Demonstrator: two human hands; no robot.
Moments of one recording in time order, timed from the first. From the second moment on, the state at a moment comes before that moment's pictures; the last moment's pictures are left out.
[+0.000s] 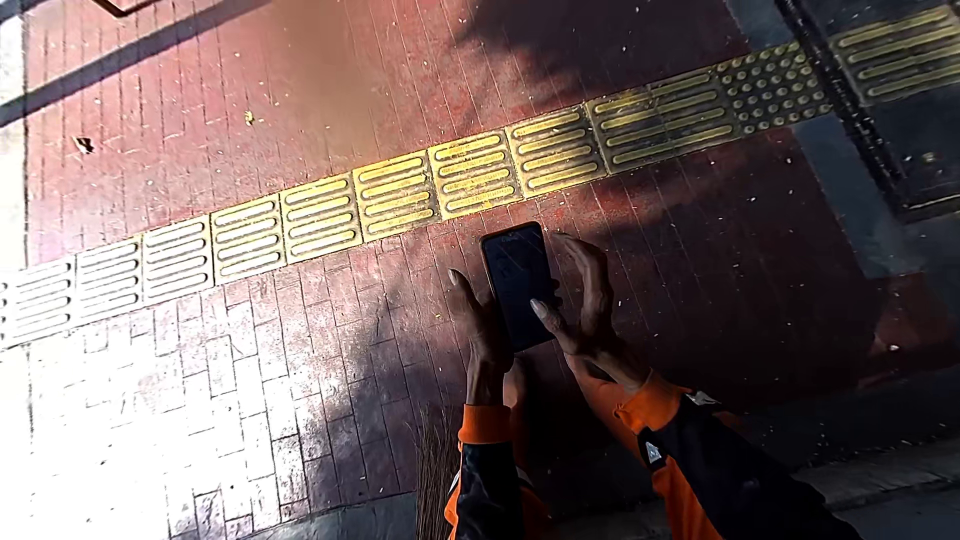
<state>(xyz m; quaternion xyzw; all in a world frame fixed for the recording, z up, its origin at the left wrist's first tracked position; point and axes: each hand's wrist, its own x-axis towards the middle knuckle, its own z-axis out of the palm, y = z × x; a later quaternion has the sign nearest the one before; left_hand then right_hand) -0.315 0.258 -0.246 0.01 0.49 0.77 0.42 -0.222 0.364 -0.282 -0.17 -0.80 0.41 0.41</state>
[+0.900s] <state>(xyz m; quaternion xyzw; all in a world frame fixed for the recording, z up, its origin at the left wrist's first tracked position) -0.308 0.266 -0.238 -0.03 0.51 0.74 0.43 -0.220 0.349 -0.286 -0.11 -0.81 0.33 0.47</state>
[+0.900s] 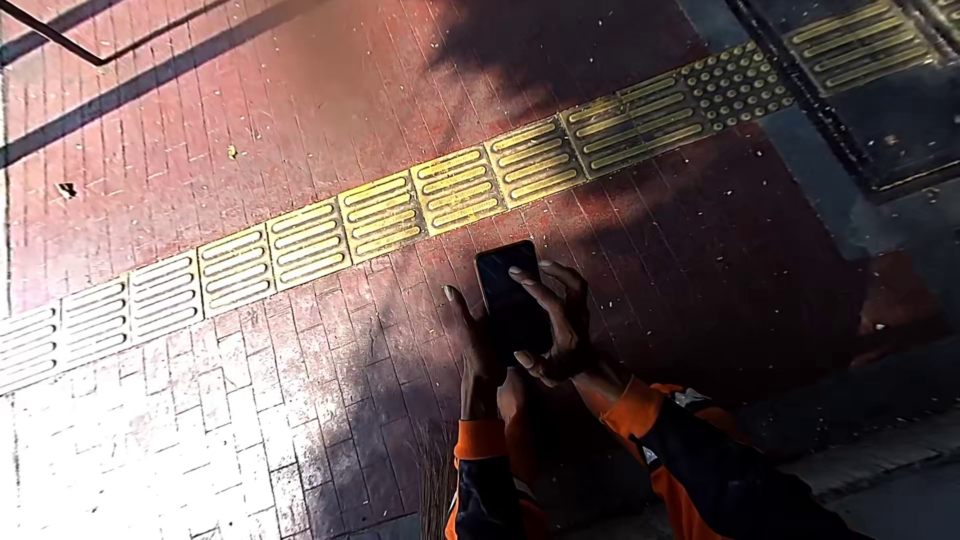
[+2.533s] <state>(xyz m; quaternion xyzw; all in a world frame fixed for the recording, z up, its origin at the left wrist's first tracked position) -0.327 0.247 -0.247 -0.04 0.46 0.79 0.40 -0.214 0.326 -0.295 -0.04 -0.83 0.33 0.45</state>
